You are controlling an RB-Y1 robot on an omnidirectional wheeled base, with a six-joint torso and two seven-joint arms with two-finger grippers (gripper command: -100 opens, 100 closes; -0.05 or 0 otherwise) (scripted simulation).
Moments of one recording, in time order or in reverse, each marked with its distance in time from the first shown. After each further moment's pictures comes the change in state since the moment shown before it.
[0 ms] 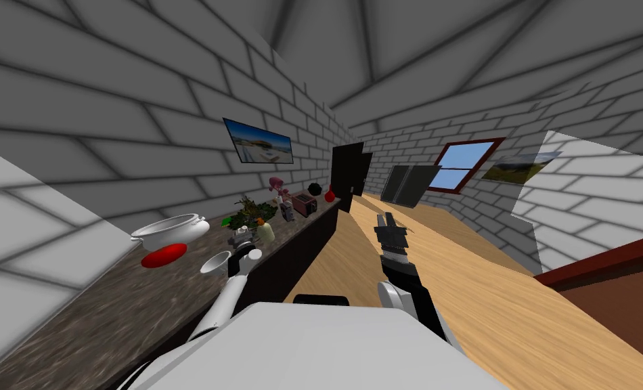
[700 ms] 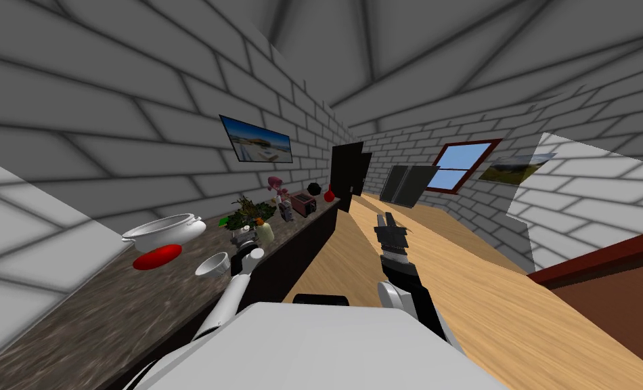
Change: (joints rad) left arm -0.004 -0.031 0.003 -0.026 0.015 0.018 -0.018; right arm 0.000 0.000 0.000 0.000 0.000 0.000 0.000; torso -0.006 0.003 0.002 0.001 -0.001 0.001
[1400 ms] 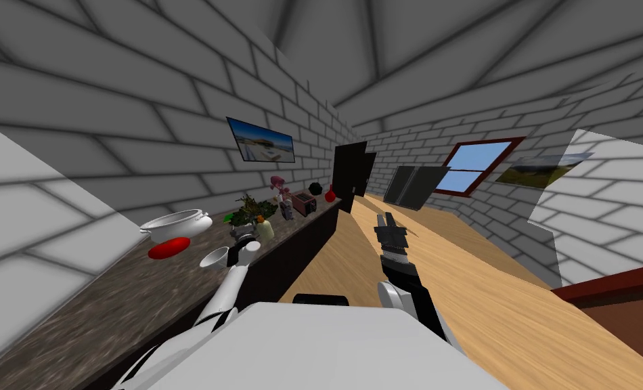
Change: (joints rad) left arm -0.065 0.052 0.054 -0.008 0.045 0.121 -0.070; right arm 0.000 0.000 0.000 0.000 0.000 0.000 0.000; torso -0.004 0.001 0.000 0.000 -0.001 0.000
